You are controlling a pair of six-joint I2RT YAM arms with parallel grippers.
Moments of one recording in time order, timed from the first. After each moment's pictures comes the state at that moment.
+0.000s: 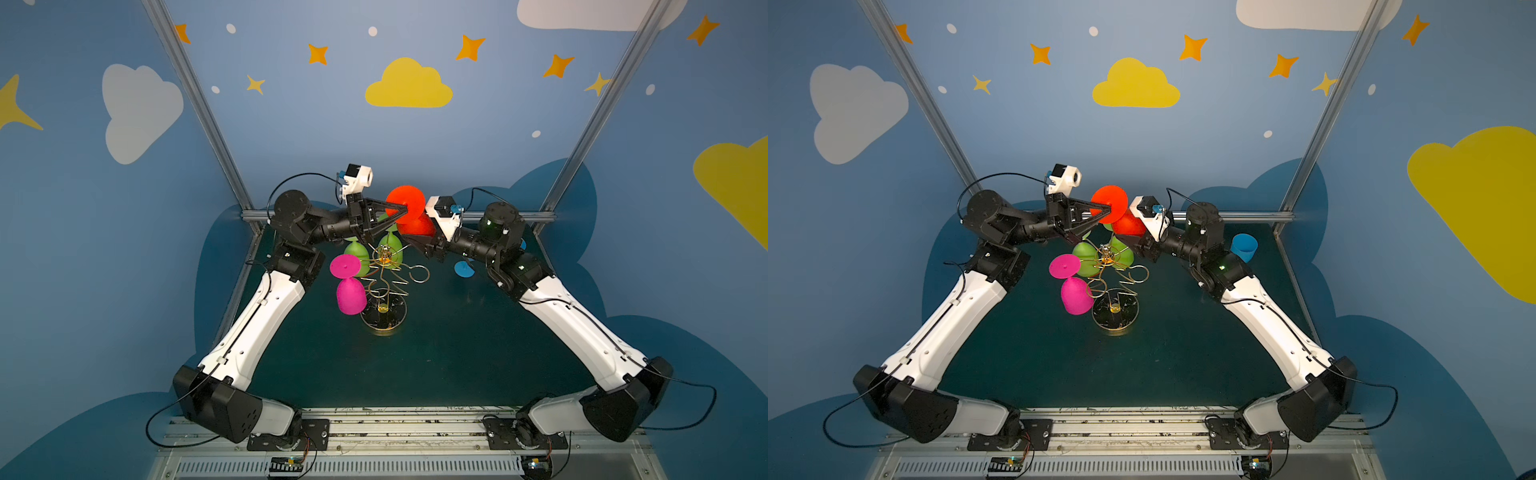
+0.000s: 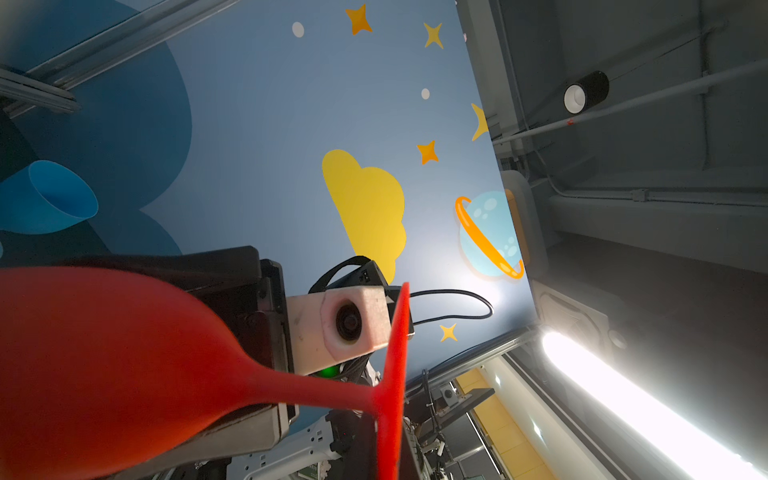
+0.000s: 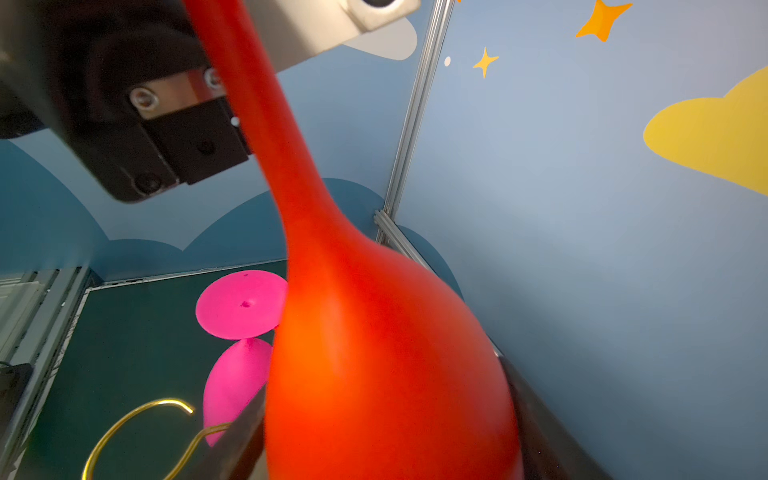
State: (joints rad) left arm -0.35 1.42 1.51 0.33 1.06 -1.52; right arm 0.61 1.42 1.47 -0.12 -0.49 -0.26
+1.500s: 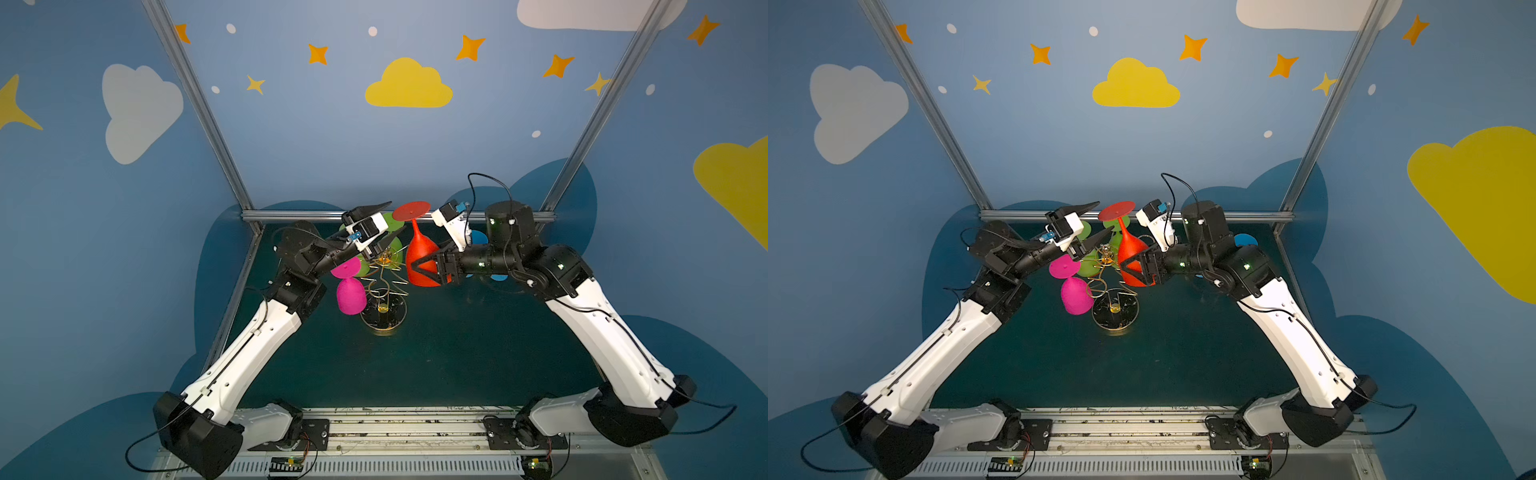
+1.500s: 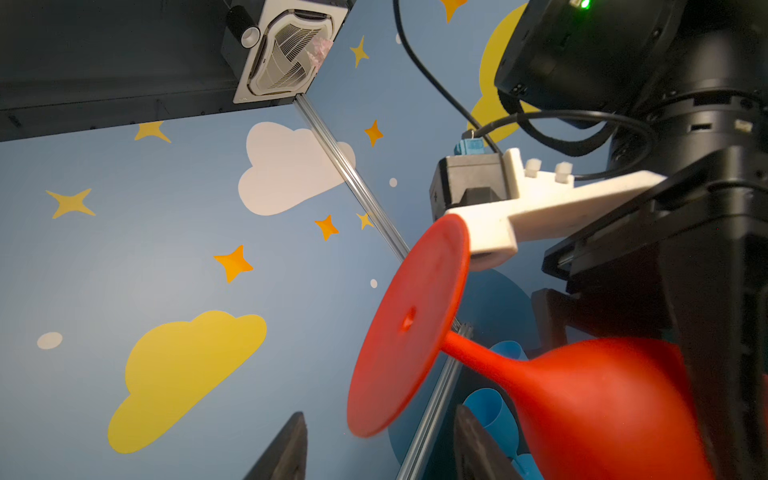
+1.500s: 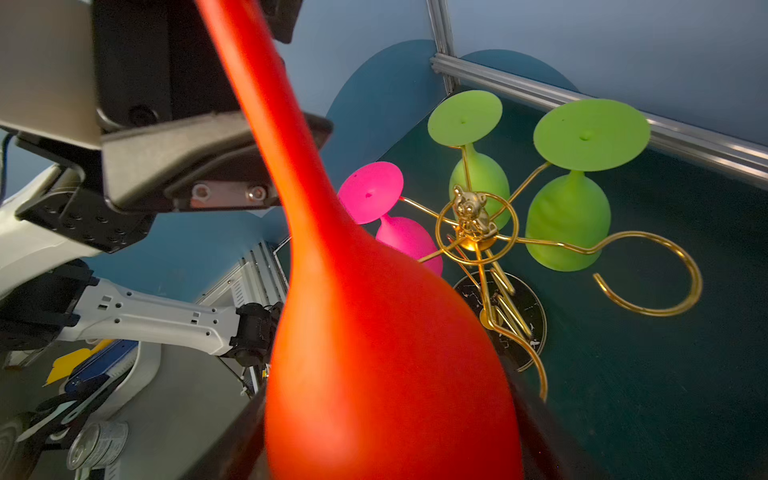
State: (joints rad) left arm -0.46 1.24 1.26 0.27 0.55 0.49; right arm 0.71 1.41 1.80 -0.90 -0.47 0.16
